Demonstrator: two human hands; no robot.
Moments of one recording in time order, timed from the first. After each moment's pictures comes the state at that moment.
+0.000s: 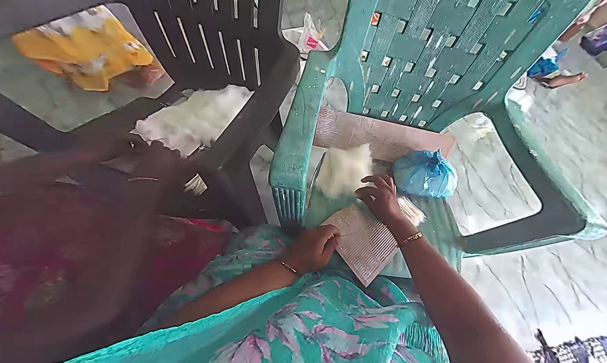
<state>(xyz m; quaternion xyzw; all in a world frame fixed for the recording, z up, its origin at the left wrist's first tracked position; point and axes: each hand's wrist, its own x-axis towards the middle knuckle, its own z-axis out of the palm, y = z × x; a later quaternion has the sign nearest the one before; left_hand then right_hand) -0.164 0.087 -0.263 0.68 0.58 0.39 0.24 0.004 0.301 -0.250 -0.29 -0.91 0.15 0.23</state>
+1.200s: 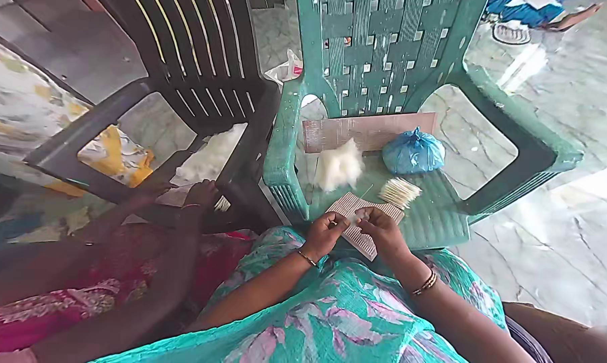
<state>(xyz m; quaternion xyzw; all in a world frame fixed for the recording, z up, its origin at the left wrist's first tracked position) -0.132 0.083 -0.216 0.47 0.58 0.49 0.45 0.036 0.145 -0.209 -0.38 -0.53 0.66 0.37</state>
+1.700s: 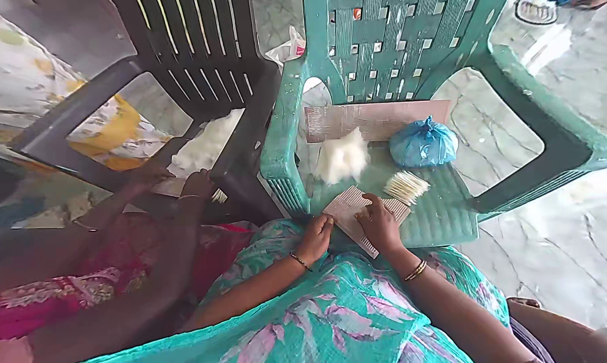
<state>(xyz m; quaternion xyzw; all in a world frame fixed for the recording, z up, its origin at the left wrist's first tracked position) -0.147 0.071 -0.230 0.51 0.69 0.33 0.39 0.025 0.163 -0.226 -0.50 -0.78 0.32 0.19</state>
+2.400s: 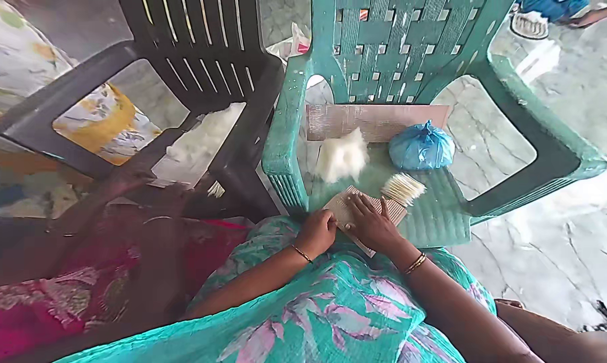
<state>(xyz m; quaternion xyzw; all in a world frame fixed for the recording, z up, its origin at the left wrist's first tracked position) -0.142 0.086 -0.214 0.57 0.73 0.17 0.32 0.026 0.178 -0.226 -0.36 -0.91 0.19 -0.09</state>
